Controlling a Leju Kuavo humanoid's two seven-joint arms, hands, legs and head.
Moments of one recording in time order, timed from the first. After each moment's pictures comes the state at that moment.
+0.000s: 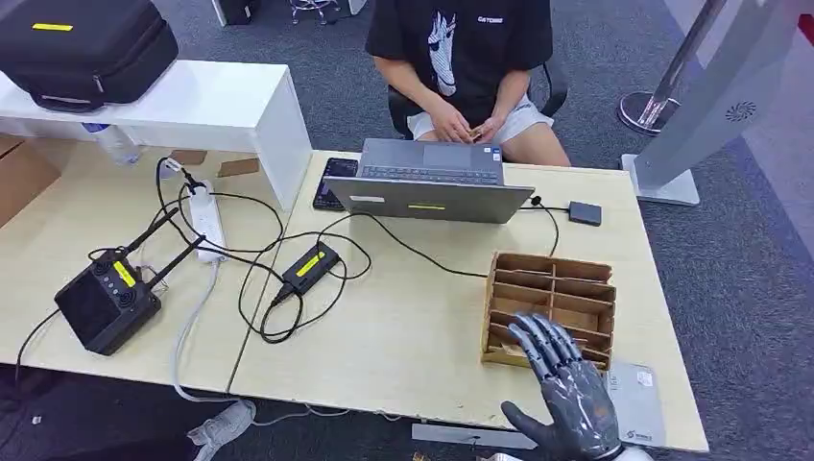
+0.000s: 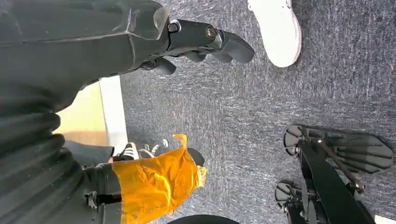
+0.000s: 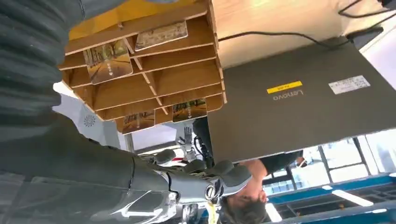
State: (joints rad) left arm -0.10 -0.09 1.41 -0.21 -1.27 -0.05 0.03; right arm 0.12 -0.36 0.39 -1.70 1.05 -0.48 -0.14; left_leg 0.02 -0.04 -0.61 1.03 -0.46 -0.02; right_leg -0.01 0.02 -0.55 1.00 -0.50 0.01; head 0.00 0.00
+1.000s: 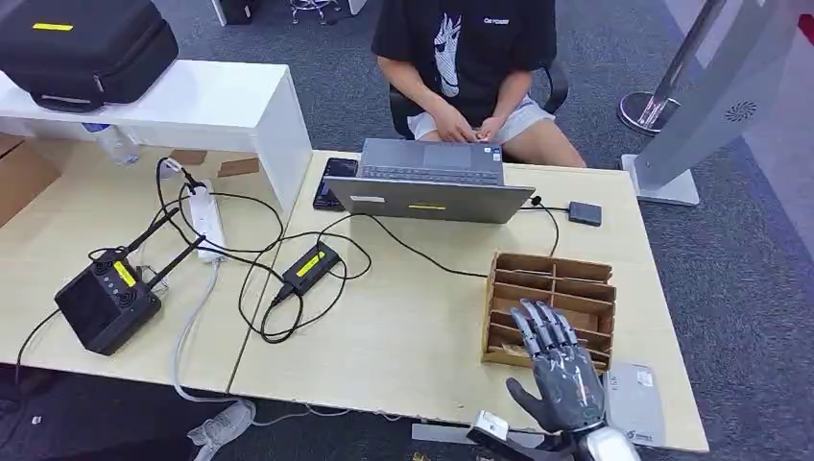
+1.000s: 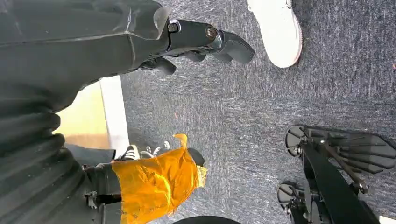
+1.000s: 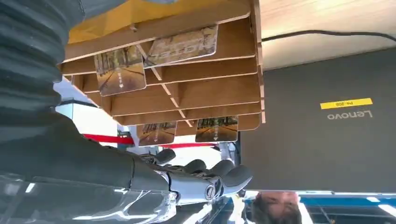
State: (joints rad) left arm -0.10 -0.09 1.41 -0.21 -1.29 -0.05 0.03; right arm 0.00 -0.28 0.41 -1.45 1.24 -0.57 0.02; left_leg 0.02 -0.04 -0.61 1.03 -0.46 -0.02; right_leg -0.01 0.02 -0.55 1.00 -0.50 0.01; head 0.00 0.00
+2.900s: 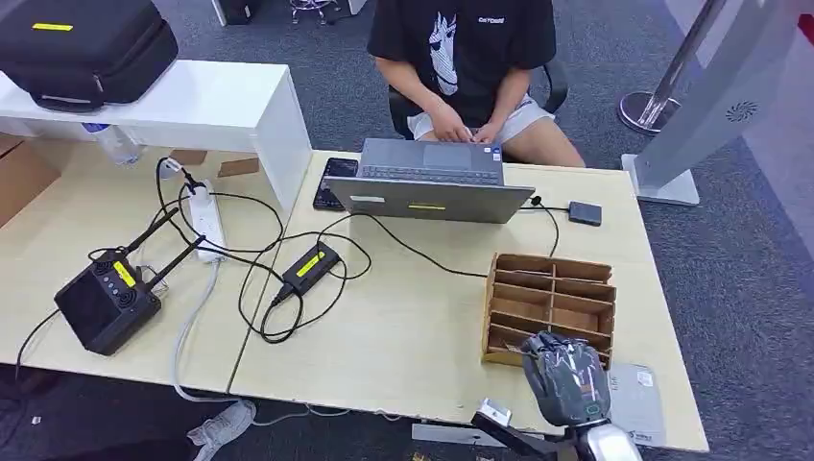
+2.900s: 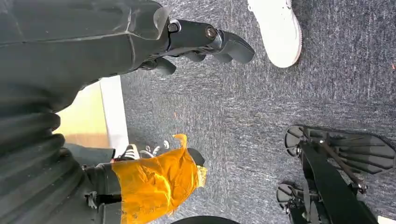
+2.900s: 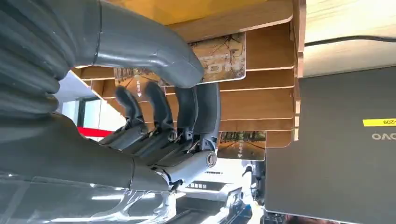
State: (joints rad) left arm -0.10 -0.09 1.41 -0.21 -1.28 -0.05 0.03; right arm 0.01 -0.26 0.36 -1.42 1.31 -0.52 0.10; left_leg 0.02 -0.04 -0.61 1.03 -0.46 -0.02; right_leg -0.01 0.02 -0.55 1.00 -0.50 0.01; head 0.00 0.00
